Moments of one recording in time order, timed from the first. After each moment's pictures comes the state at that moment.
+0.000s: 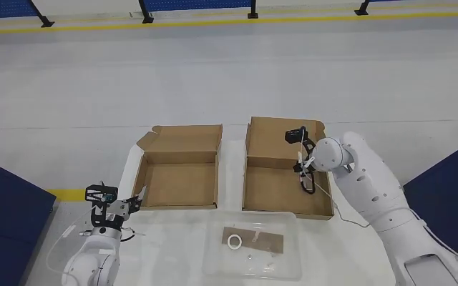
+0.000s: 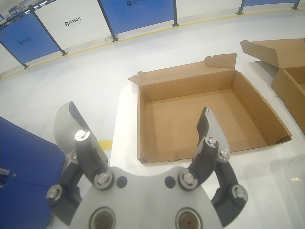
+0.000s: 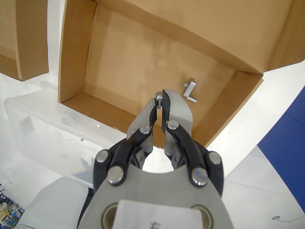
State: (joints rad) left arm 1.73 -1.15 -1.60 -1.80 1.33 0.00 0.00; right arm -0.74 -1.07 0.99 -1.33 -0.79 0.11 1.37
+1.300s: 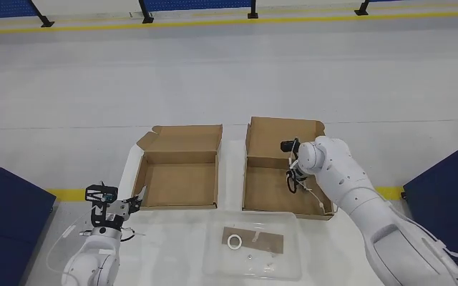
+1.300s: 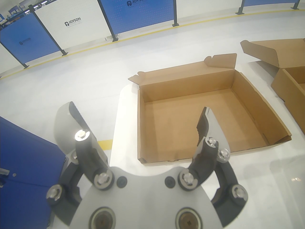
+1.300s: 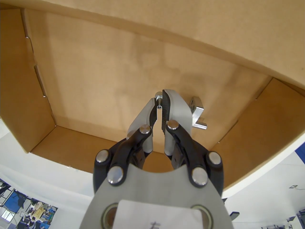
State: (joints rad) left arm 1.73 -1.15 -1.60 -1.80 1.33 0.00 0.00; right arm -0.55 -1.25 0.73 -0.73 -0.70 0.14 1.16
